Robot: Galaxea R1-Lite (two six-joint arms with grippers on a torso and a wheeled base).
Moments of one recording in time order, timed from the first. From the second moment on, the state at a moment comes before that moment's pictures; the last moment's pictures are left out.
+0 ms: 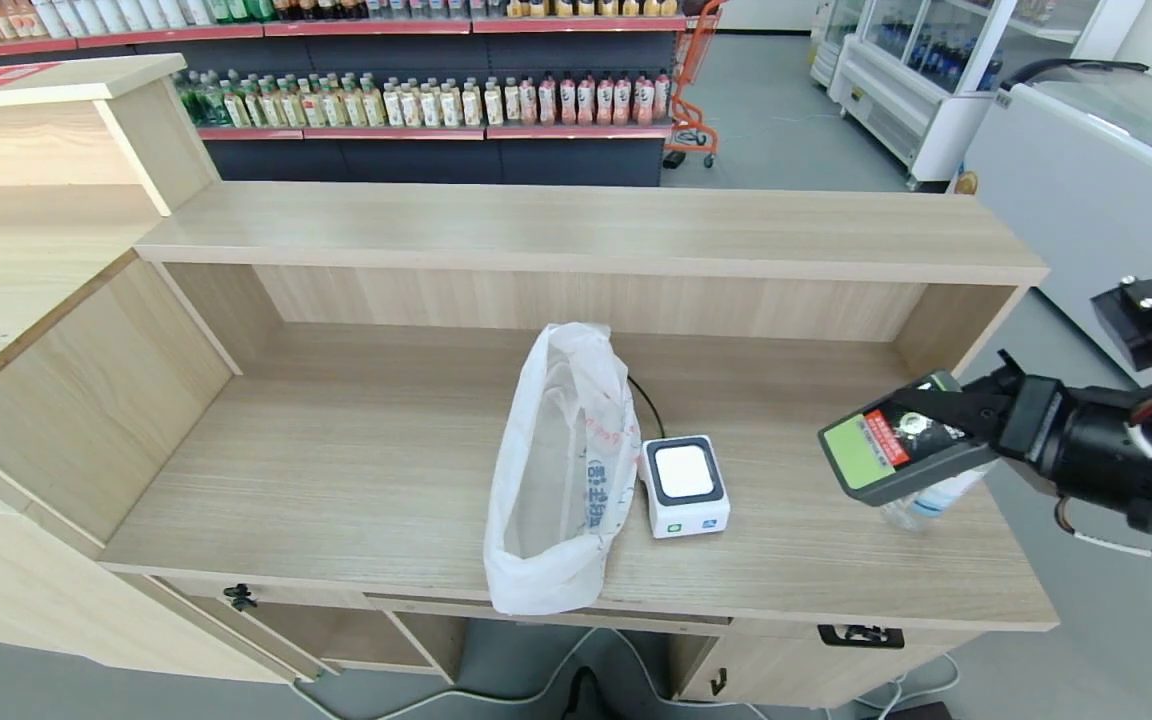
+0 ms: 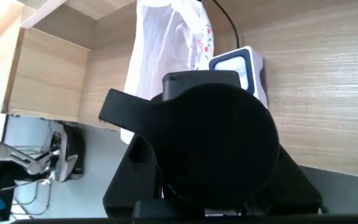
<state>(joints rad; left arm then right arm) 0.00 0.00 0.00 0.00 -0.03 0.01 0.16 1.39 -0.60 -0.57 0.34 0.51</state>
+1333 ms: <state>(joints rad) 0.00 0.00 0.00 0.00 -0.03 0.01 0.25 2.03 -0.89 -0.85 0.24 0.38</state>
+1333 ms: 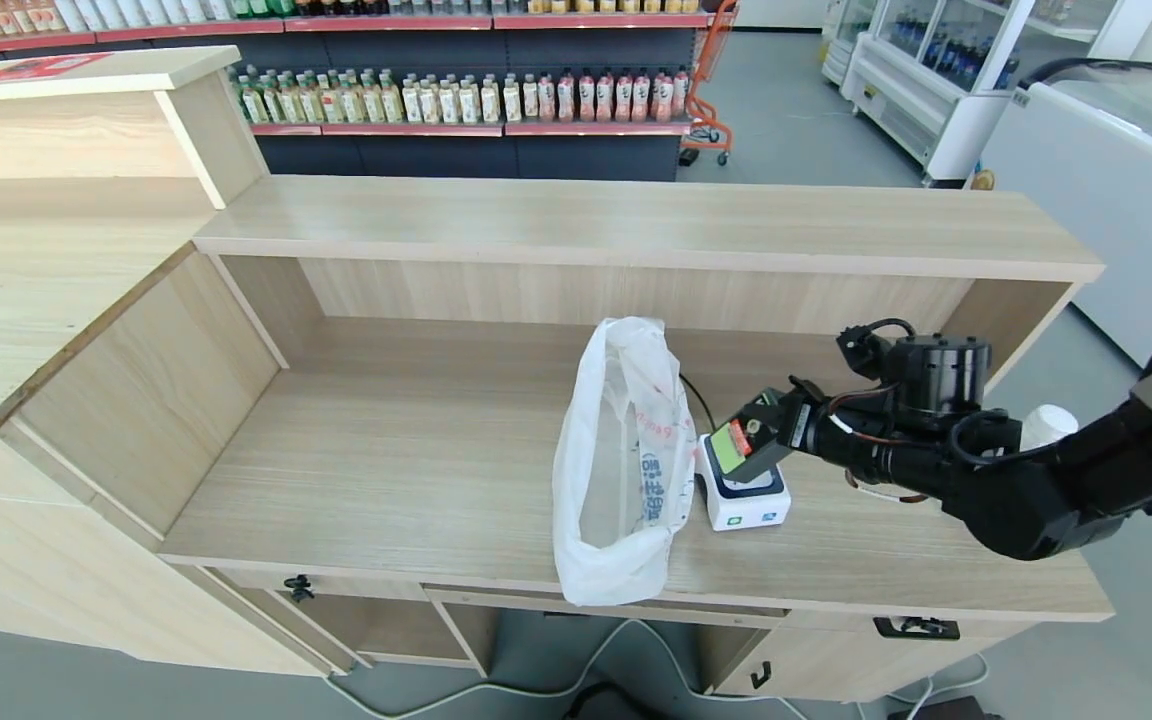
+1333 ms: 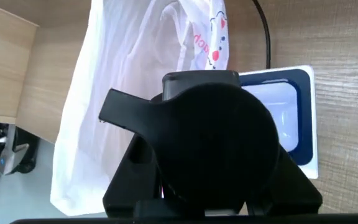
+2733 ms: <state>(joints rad) 0.00 0.00 0.00 0.00 -0.03 0.01 0.25 2.21 -1.04 -0.86 0.27 0.28</state>
